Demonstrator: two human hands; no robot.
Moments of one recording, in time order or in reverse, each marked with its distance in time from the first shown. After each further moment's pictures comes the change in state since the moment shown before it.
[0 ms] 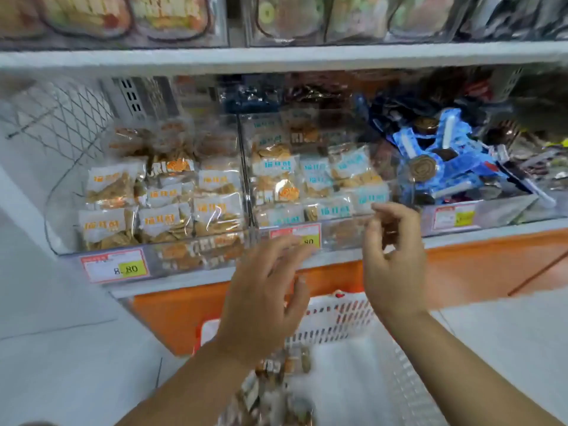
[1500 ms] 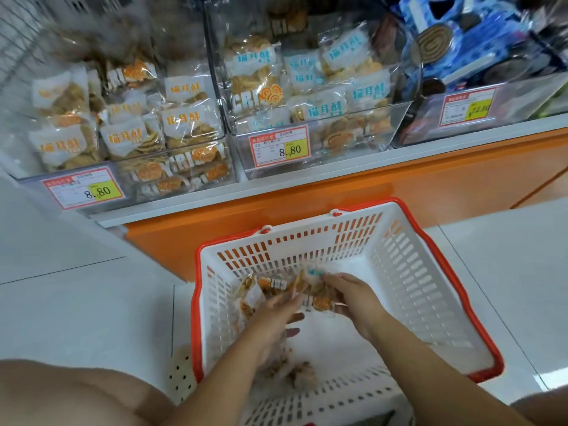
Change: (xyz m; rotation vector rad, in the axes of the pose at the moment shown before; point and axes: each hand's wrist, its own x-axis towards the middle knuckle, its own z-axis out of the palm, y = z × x) left_hand -0.171 -0.002 0.091 -0.965 -0.631 -1.588; right_hand -0.187 0.104 -0.025 0.272 -0.520 1.394
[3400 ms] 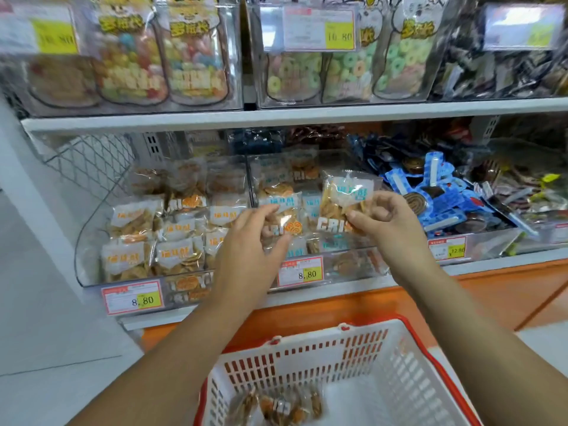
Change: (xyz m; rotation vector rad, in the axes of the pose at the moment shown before) left_hand -0.116 0.246 -0.011 0.725 0.694 1.168; right_hand -0.078 -0.277 0.028 -0.095 0.138 -0.885
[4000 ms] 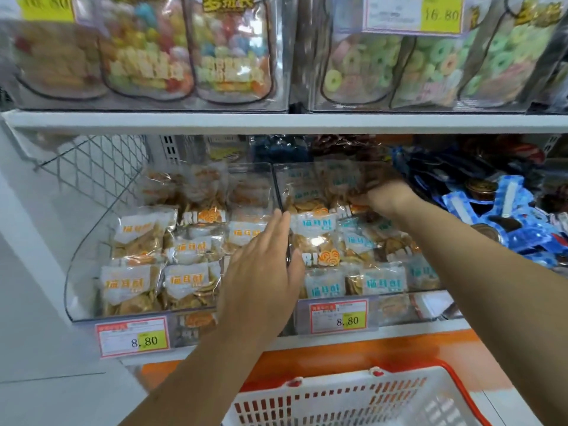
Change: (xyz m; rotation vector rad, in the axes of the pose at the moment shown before) left_hand 0.032 -0.038 0.007 0.265 -0.054 0.057; right_hand 0.147 -0.007 0.067 -0.685 -0.157 0.064
